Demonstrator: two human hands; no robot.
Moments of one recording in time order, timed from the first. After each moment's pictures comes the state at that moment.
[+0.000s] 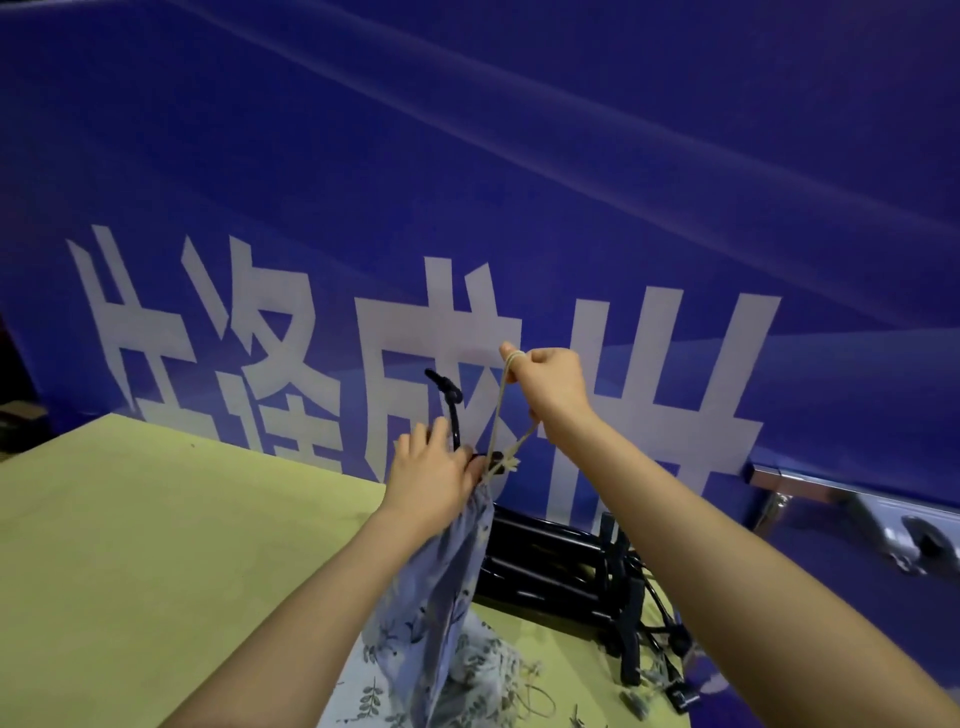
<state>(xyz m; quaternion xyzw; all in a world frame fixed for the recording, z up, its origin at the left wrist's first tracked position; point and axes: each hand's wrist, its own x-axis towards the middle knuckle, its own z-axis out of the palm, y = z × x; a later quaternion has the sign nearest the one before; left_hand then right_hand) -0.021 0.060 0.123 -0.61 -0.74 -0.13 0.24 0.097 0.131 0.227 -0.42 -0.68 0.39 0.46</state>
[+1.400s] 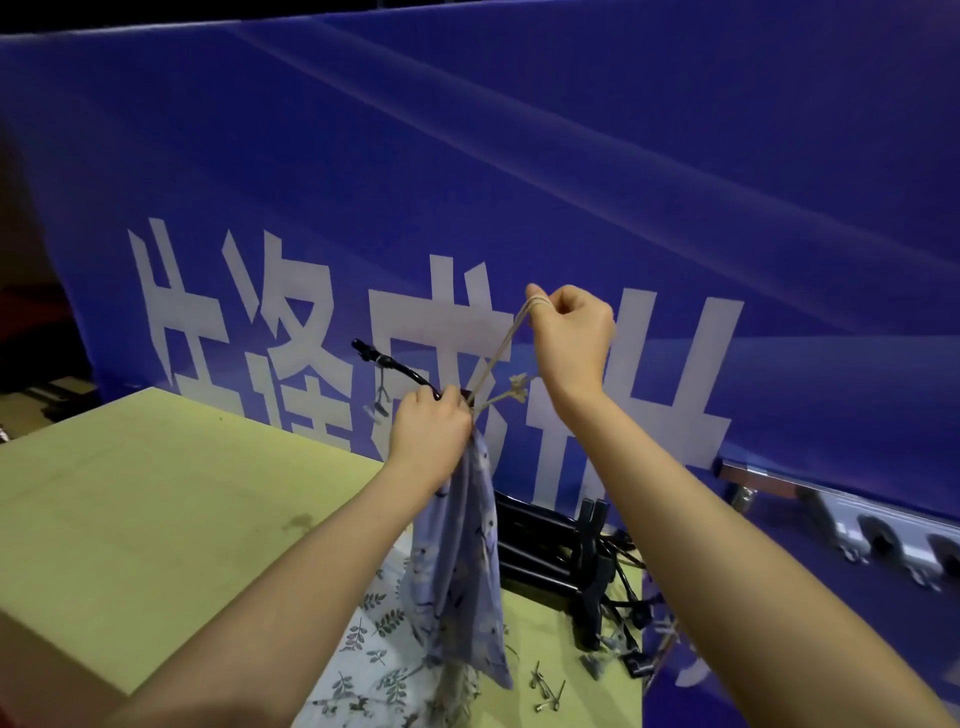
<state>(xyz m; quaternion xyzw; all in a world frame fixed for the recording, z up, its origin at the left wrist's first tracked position) 0.052 0.010 0.192 -0.56 -0.79 0.02 0.26 0.158 0.075 0.272 -0.31 -0.65 0.31 0.62</state>
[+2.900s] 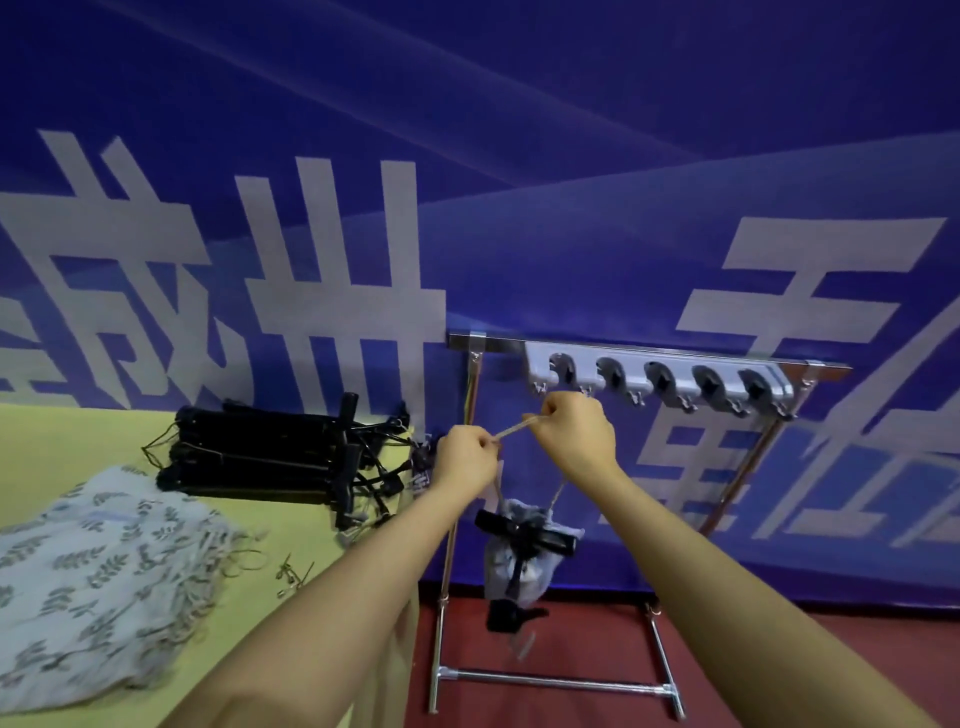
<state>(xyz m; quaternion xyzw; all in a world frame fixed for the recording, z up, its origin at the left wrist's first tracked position) 0.418 0.104 0.069 -0.54 -0.71 -0.35 -0.29 0.543 0.127 0.106 -0.63 -0.70 0.16 0.28</state>
